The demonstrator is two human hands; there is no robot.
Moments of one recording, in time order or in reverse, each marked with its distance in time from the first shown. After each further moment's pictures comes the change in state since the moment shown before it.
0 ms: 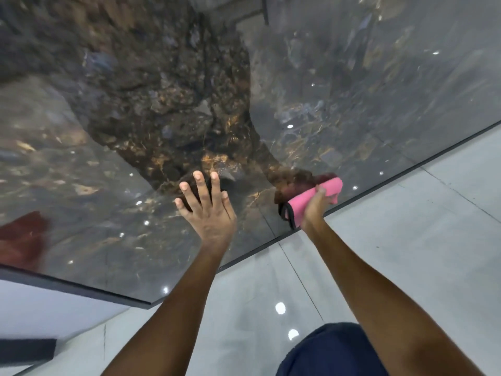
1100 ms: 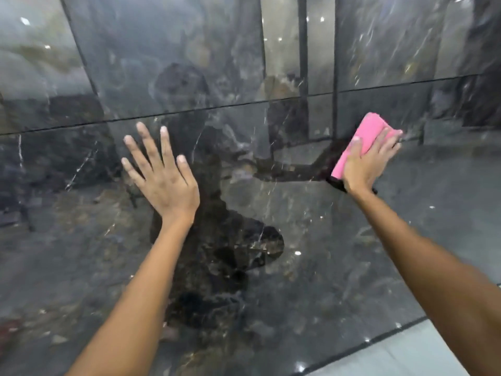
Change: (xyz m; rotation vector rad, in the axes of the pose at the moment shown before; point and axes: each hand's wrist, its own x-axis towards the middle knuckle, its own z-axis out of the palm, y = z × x) left_hand 0.393 0.181 -0.106 0.014 0.337 -0.198; right_hand -0.047 -0.559 0.045 -0.413 0.104 -1.220
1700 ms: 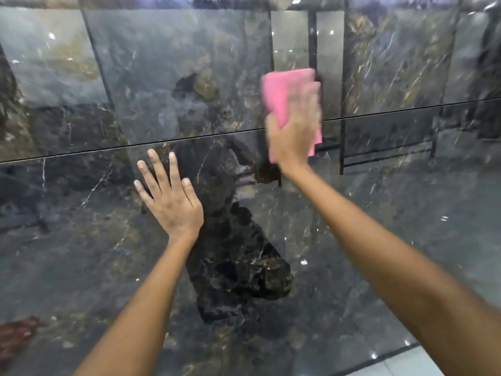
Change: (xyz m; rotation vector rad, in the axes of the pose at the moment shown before) left_hand 0.002 0.001 0.006 -0.001 0.007 -0.003; right_hand -0.031 -0.158 0.044 0.137 -0.006 -0.552
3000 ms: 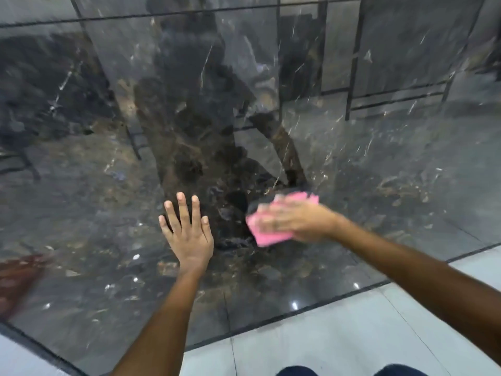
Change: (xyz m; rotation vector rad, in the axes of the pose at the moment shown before) left_hand -0.214 -0.100 0.002 -0.026 -0.243 0.064; right_hand -0.250 0.138 -0.030 -0.209 -0.827 -1.449
